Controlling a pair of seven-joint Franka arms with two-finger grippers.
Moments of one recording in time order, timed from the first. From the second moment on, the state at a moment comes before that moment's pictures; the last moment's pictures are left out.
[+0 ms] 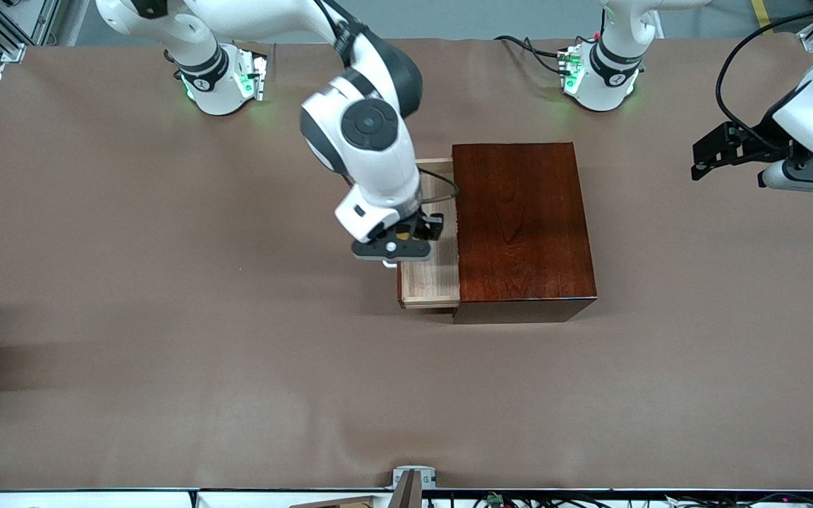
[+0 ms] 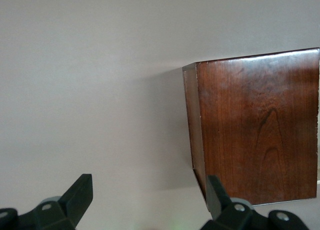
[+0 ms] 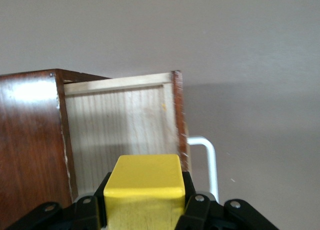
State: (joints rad) left arm 0.00 0.03 -0.13 -1.48 -0.03 1.49 -0.02; right arm 0.78 0.68 -0.04 -1.19 0.09 1.99 0.80
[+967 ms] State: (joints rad) left arm 0.00 0.04 -0.13 -1.48 -0.02 1.49 -0.02; right arm 0.78 0.81 -0.05 -1.16 0.09 2.17 0.81
